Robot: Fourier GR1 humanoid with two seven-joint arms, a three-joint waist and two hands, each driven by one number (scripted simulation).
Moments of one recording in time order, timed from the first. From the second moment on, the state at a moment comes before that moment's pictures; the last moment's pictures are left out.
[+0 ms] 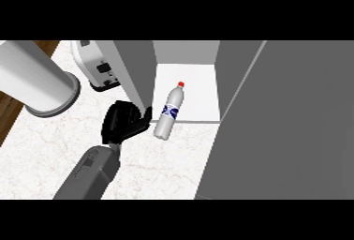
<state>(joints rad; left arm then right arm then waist) -0.42 0.10 -0.21 -0.90 0.42 0.15 -0.46 0.20 -0.44 0.55 -2.47 0.01 -0.12 0.24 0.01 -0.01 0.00</state>
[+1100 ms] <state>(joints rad) 0.12 0.29 -0.22 -1.69 0.50 0.03 -0.39 -0.18 -0.15 0.89 -2.35 0.15 -0.18 0.65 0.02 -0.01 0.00</state>
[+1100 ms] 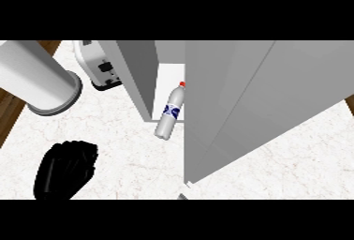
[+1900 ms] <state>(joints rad) 0.24 0.41 -0.08 -1.79 0.62 -0.10 -0.36 -0.56 -0.09 0.76 -2.09 0.14 -0.41 0.70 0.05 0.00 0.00</state>
